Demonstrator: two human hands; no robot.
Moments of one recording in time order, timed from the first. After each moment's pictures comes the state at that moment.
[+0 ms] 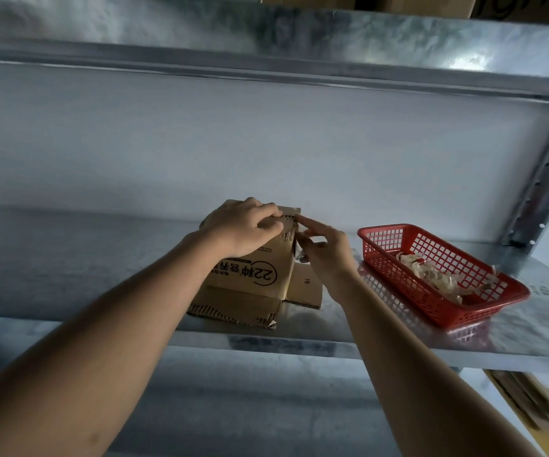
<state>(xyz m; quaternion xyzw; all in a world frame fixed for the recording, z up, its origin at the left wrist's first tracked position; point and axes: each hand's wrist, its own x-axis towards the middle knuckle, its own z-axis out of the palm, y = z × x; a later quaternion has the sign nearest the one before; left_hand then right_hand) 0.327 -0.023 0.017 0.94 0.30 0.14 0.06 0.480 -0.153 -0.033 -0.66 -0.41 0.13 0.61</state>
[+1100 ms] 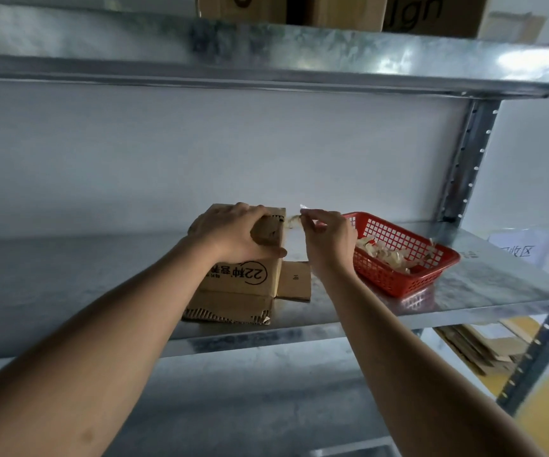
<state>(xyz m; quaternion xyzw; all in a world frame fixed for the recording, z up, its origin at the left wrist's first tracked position) 0.346 -0.072 0.034 0.97 0.22 0.10 -0.01 0.485 -0.201 -0.018 -0.74 -0.31 -0.16 0.57</state>
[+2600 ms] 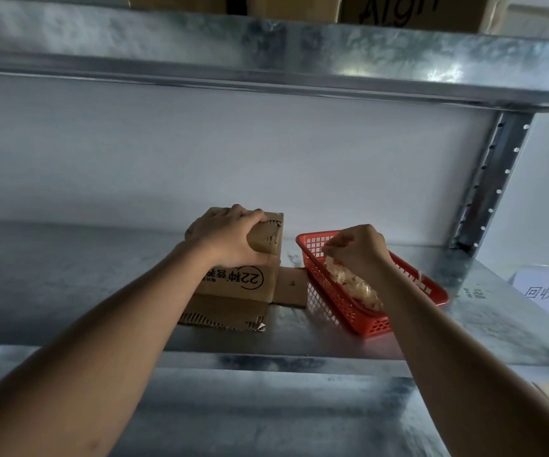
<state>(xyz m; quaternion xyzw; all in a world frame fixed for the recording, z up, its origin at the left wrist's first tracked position) 0.430 -0.098 0.028 0.95 0.31 0.10 -0.01 0.648 -0.259 -0.004 -0.82 -0.40 0.01 0.41</state>
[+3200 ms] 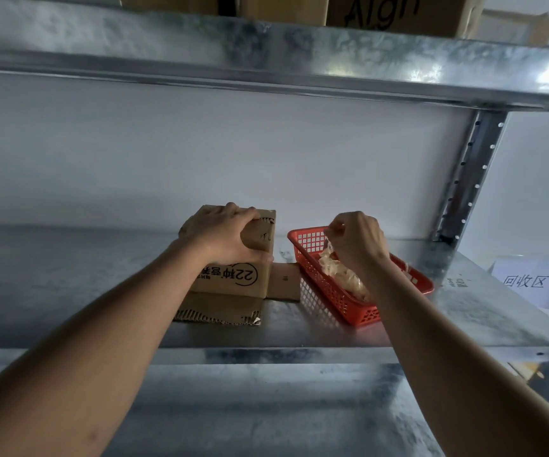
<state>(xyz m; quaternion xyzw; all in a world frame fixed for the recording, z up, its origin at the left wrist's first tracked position) 0.428 -0.102 0.030 0.95 0.29 0.10 -0.02 0.633 -0.267 0.007 -0.85 -0.39 -0.14 0.32</state>
